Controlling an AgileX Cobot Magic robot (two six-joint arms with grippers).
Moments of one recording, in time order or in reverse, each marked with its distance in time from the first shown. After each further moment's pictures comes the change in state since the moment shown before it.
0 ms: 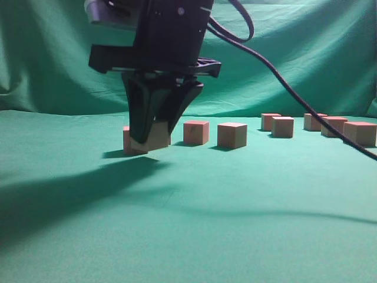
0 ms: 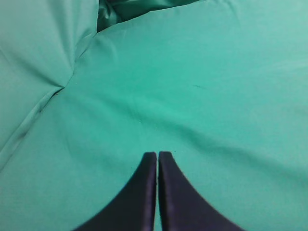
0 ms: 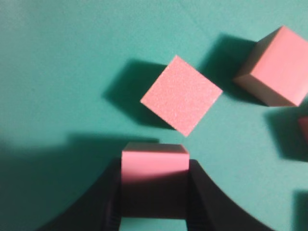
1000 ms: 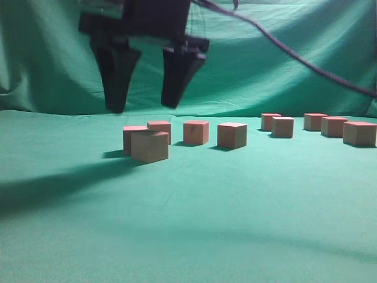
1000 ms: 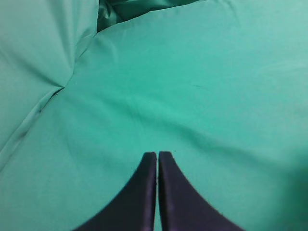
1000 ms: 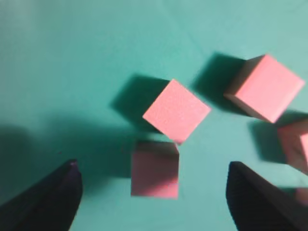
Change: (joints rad) left arm 0.000 0.000 0.000 0.000 0.000 0.000; right arm 0.000 0.066 -0.256 -0.008 0.280 -0.003
